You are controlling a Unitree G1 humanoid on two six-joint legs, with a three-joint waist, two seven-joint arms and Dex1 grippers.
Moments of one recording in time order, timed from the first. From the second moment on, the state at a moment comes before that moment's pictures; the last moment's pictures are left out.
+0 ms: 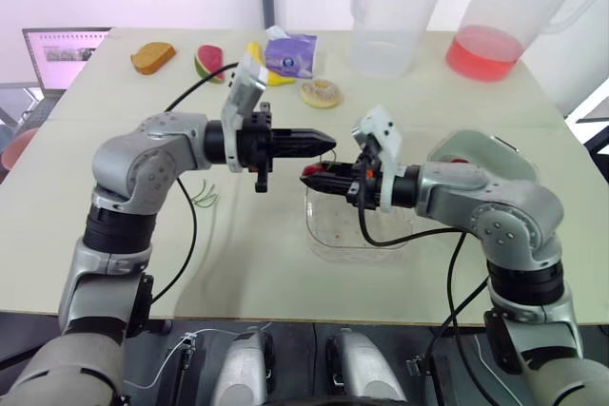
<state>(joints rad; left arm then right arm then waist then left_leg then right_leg) -0.82 0.52 -0.06 -0.08 -0.75 0.82 -1.10 -0.61 -0.49 0.05 -0.45 0.81 1.15 0.50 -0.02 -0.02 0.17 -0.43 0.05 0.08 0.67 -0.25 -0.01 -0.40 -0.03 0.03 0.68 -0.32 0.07</state>
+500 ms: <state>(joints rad) -0.83 0.51 -0.04 -0.08 -0.76 0.82 -1.10 -0.55 -0.54 0.01 -0.45 0.81 1.27 0.47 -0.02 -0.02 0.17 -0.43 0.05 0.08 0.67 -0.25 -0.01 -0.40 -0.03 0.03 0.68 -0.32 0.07</state>
